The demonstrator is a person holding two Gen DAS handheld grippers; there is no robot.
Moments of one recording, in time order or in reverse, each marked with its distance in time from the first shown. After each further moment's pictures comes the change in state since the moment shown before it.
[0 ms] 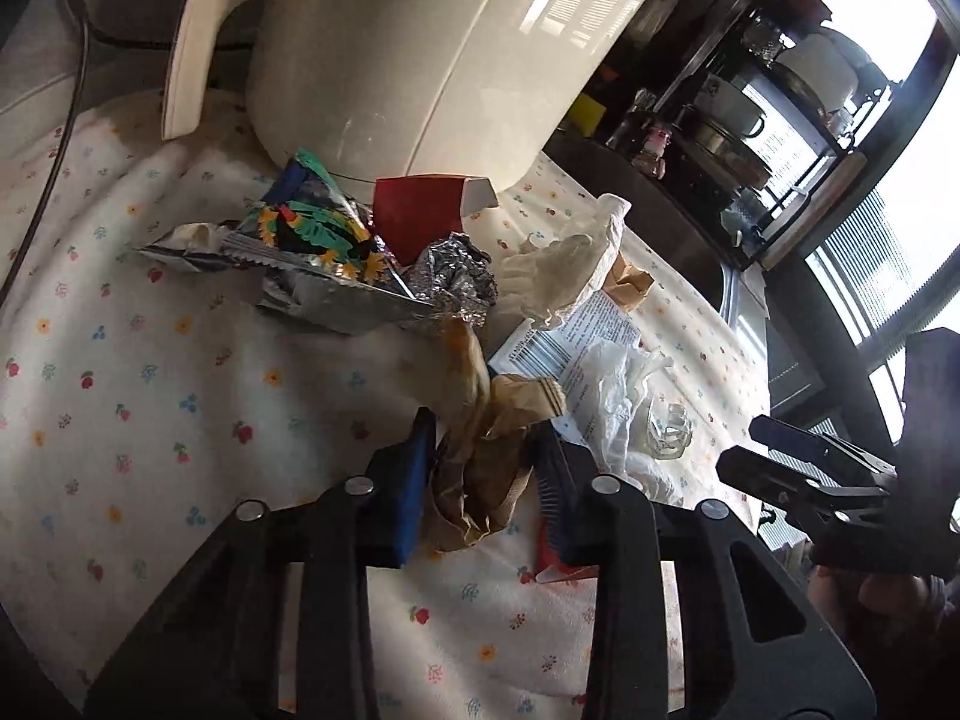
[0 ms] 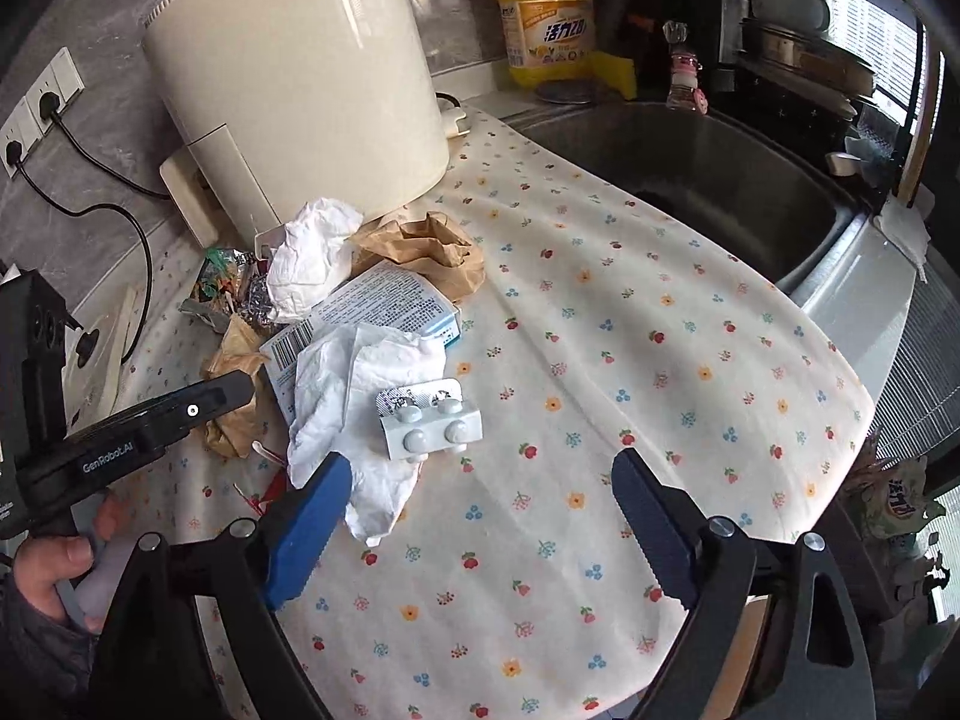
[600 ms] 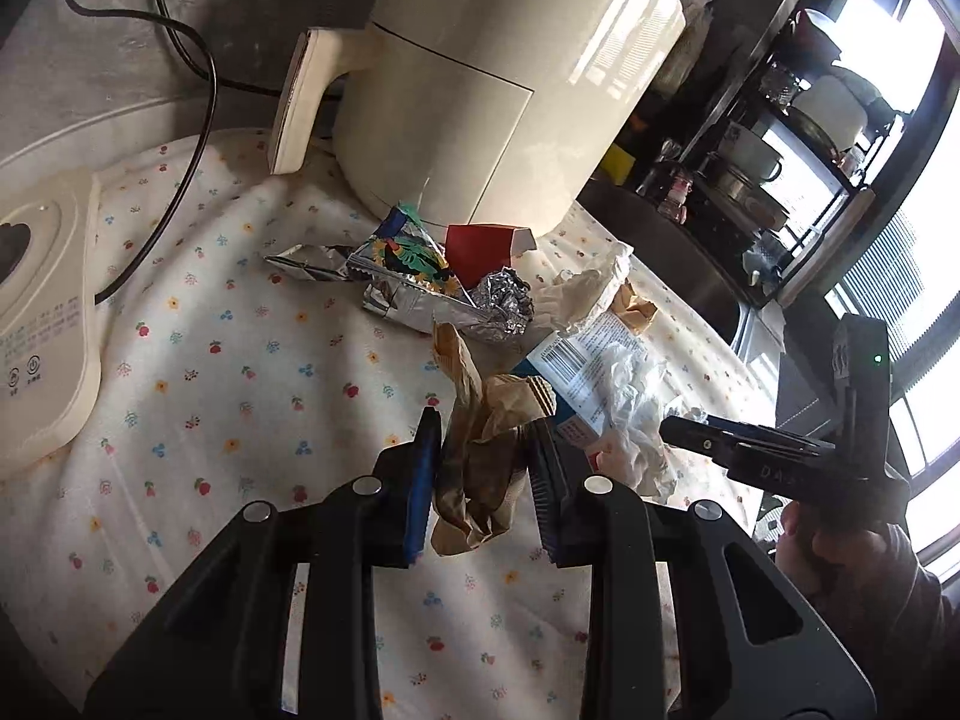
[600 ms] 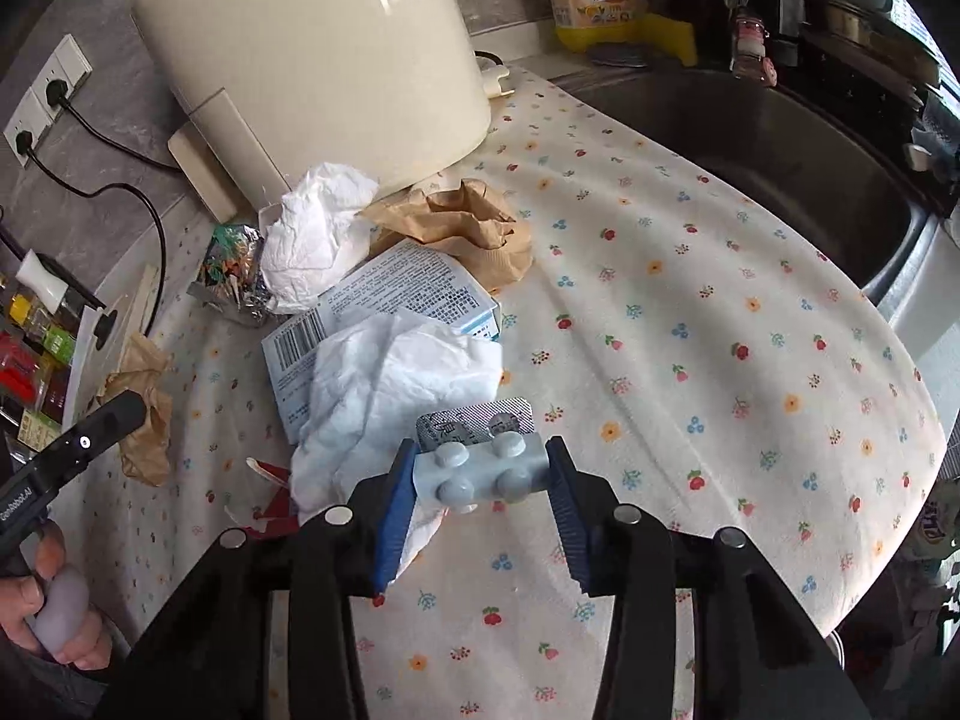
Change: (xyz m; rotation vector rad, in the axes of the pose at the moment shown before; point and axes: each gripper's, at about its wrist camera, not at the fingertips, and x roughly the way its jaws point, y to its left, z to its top) left arm -0.063 -0.003 -0.018 -0.033 -0.104 0.101; right arm 0.023 -0.005 0.009 -0.026 0.057 0.121
